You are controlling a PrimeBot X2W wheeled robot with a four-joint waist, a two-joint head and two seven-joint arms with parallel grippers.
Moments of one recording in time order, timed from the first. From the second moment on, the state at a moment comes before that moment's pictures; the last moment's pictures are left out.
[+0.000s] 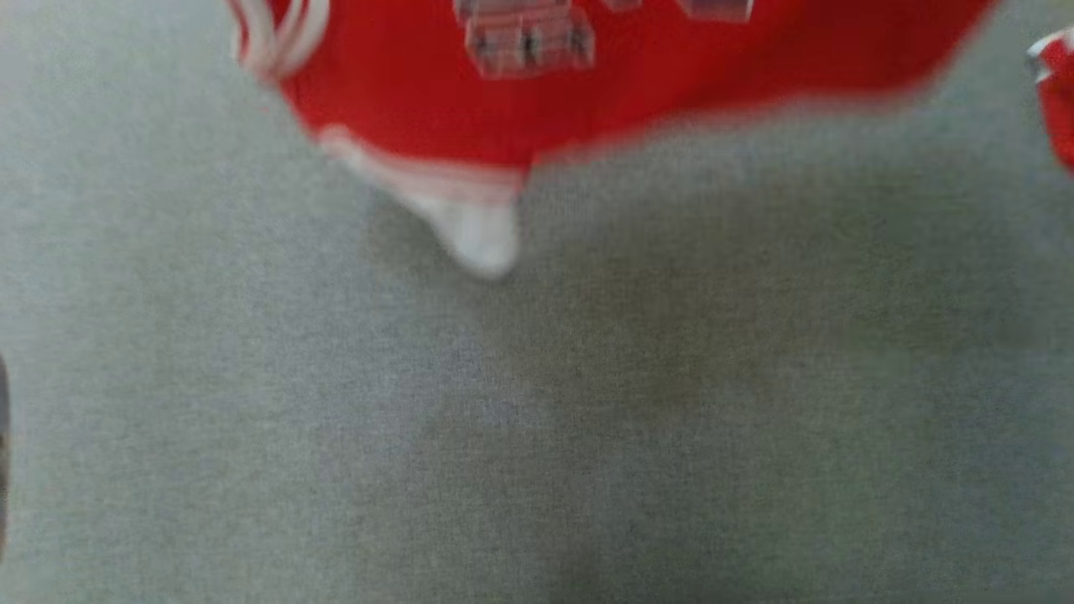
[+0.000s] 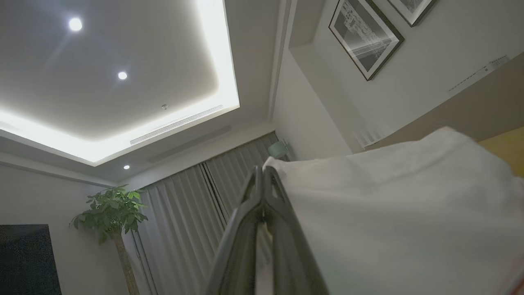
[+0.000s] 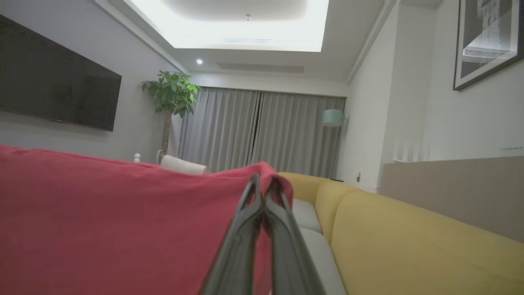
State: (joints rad) left arm -1.37 0.35 -0.29 0.48 -0.09 -0.07 -0.24; right arm -1.07 -0.50 0.22 0.31 0.43 0.12 -0.15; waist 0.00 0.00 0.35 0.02
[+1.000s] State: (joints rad) left arm -0.26 0.37 -0.37 0.19 -0.26 -0.11 -0.26; right arm -0.36 -0.51 0.23 0.47 0.54 0.12 -0.26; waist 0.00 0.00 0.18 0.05
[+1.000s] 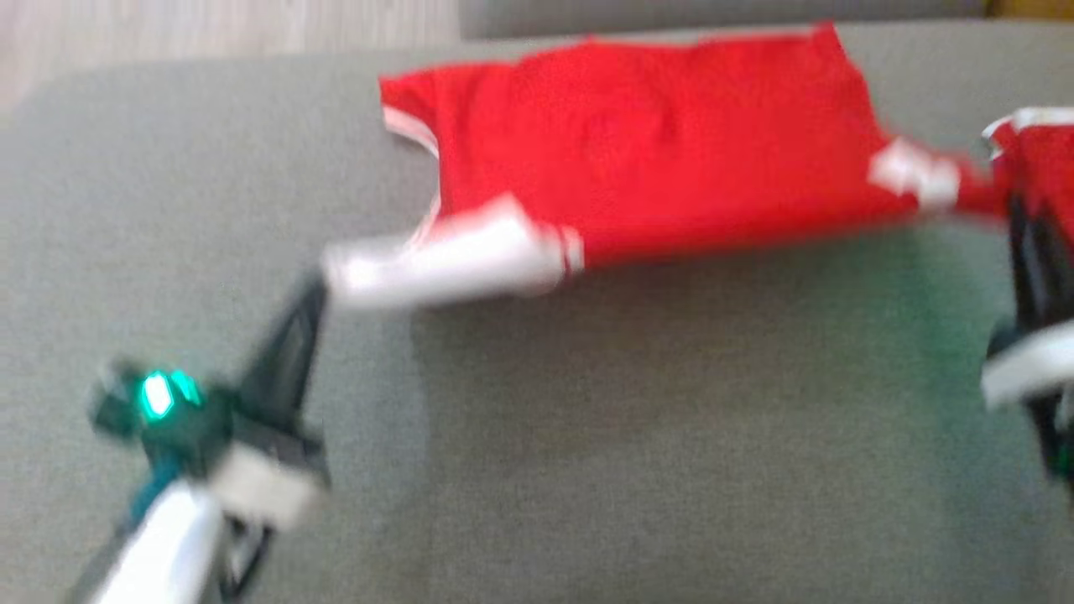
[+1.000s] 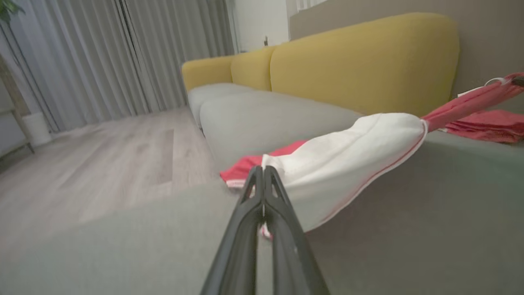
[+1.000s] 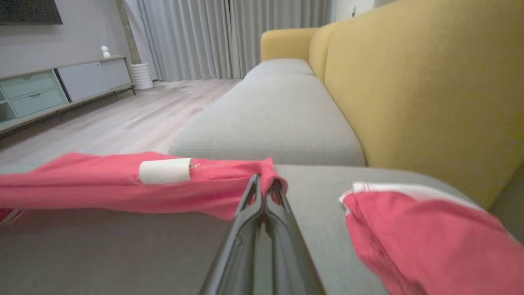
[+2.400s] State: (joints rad) left arm -0.58 0.30 -0.46 0.44 -0.11 -0.07 -0.26; right arm -0.41 -0.41 0.18 0.54 0.49 0.12 -0.20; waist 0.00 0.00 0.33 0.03
